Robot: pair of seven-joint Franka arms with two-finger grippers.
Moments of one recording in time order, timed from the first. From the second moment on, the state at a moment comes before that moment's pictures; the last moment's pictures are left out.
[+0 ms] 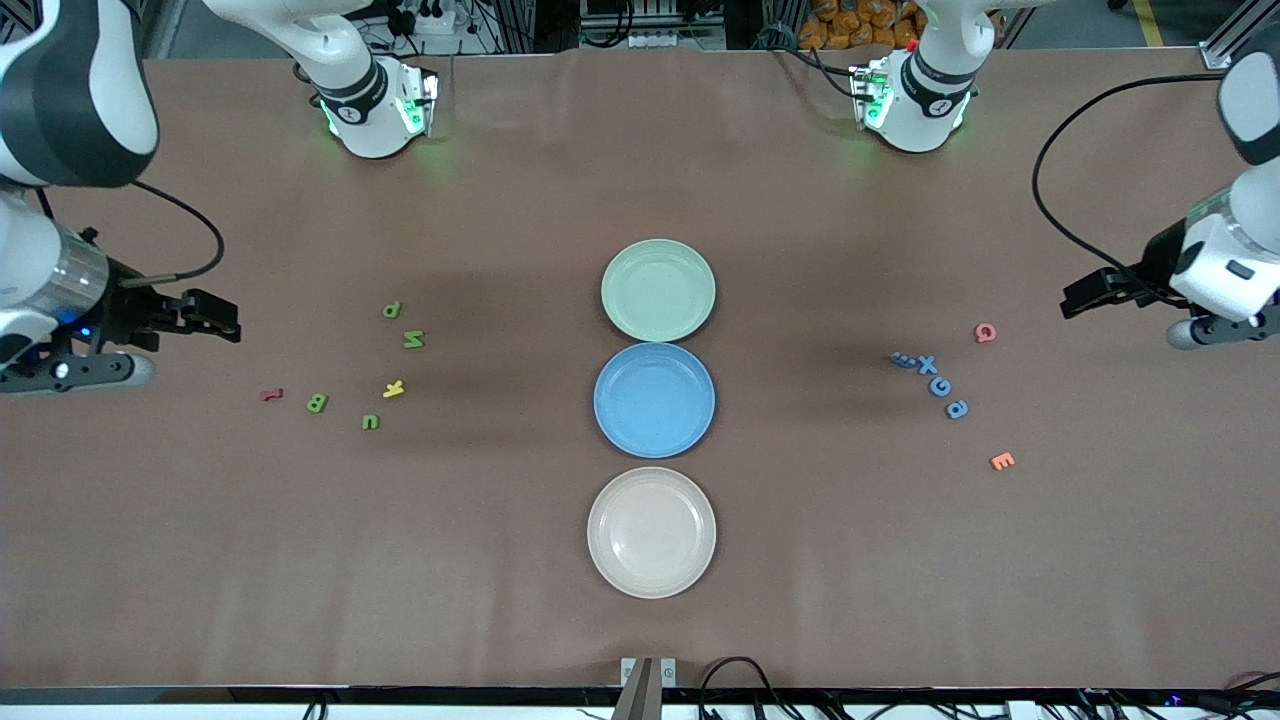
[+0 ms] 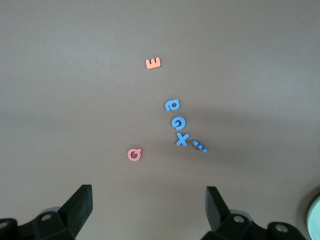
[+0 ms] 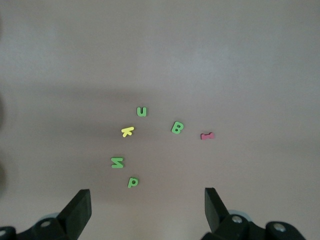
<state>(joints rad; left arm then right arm) 0.04 -0.02 -0.01 -1.90 -0.02 1.85 -0.13 0.12 0.18 -0.09 -1.55 0.01 1.64 -0.07</state>
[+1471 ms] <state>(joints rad) 0.03 0.18 -0.10 -2.19 0.08 2.28 -0.71 0.10 0.34 -0.02 -2.09 0.03 2.42 -0.06</state>
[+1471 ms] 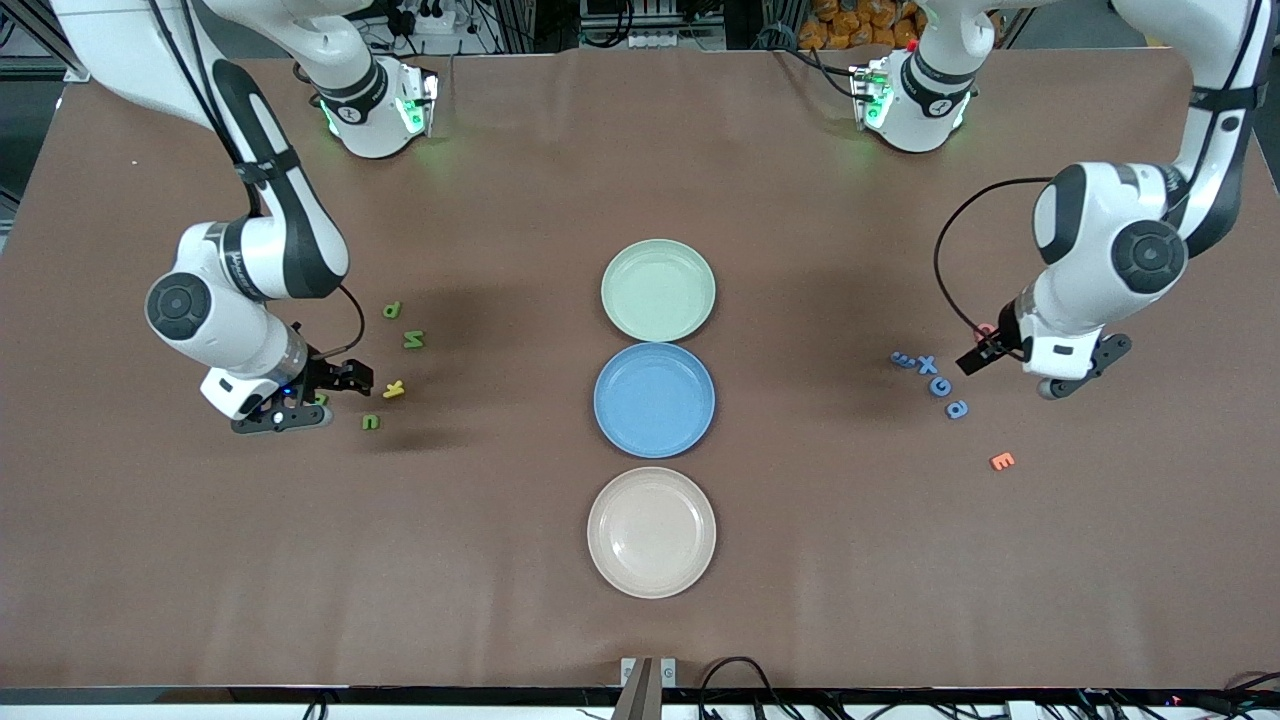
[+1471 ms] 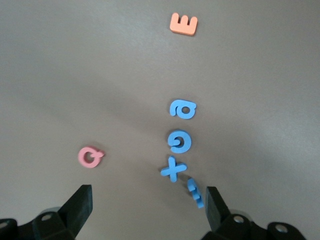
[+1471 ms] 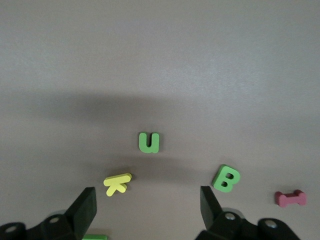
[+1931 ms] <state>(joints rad) 0.03 0.29 -0.10 -2.19 0.08 2.44 -0.72 0.14 0.42 -0.02 -2.06 0.03 2.44 -0.01</state>
